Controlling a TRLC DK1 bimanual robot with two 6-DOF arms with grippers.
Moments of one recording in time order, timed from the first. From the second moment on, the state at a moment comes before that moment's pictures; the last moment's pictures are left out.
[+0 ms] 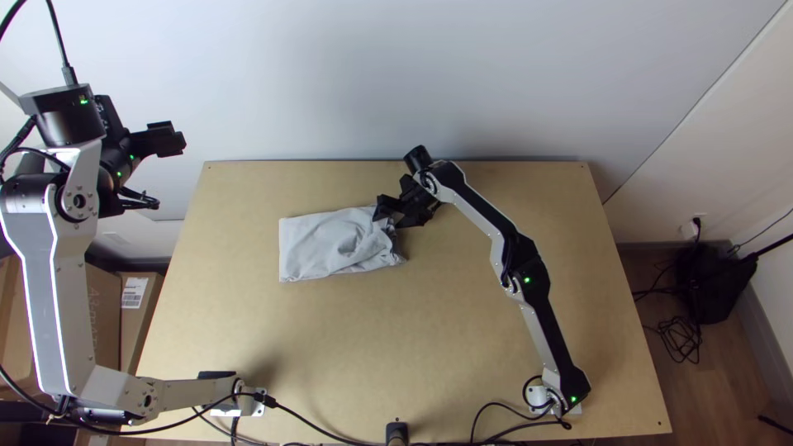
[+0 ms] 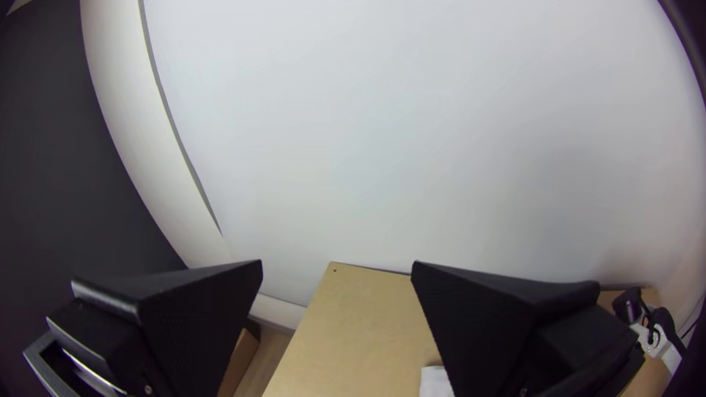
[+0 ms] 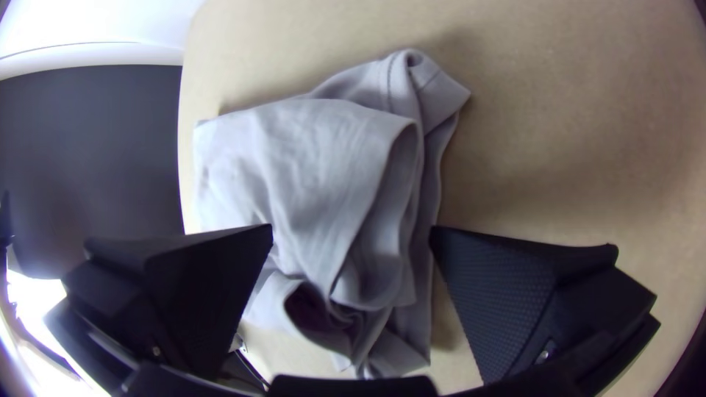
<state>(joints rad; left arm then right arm) 0.04 1.40 2.08 -1.07 -0.41 -0.05 0.57 2.47 2.30 -0.95 -0.60 0.53</state>
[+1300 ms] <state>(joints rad) 0.06 1.43 2.12 -1.07 -0.41 -0.04 -0.03 2.09 1.72 -0.76 -0.61 0.30</state>
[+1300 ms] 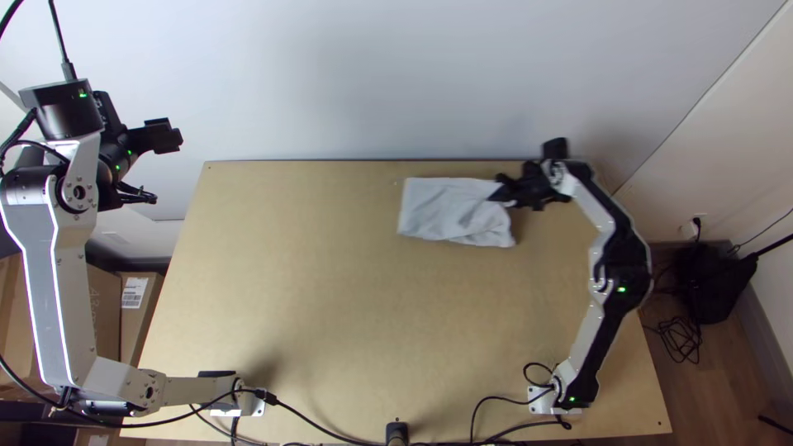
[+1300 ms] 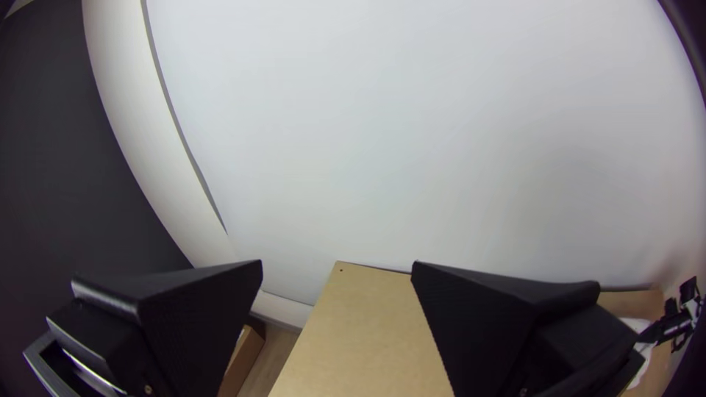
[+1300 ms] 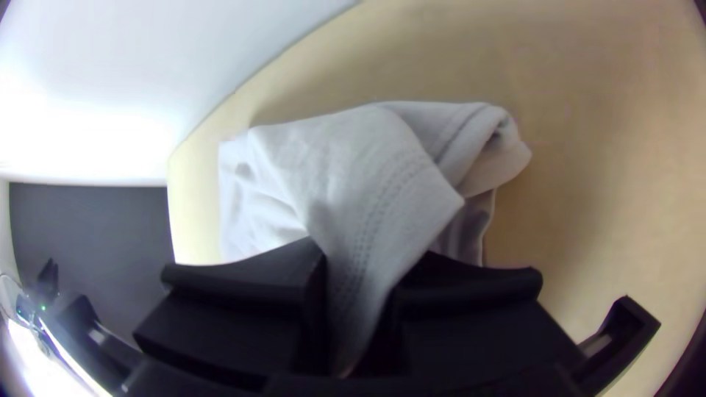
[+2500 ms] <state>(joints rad) 0.07 1.43 2.11 -1.07 -0.33 -0.04 -0.39 1.71 1.55 -0.45 -0.16 0.07</state>
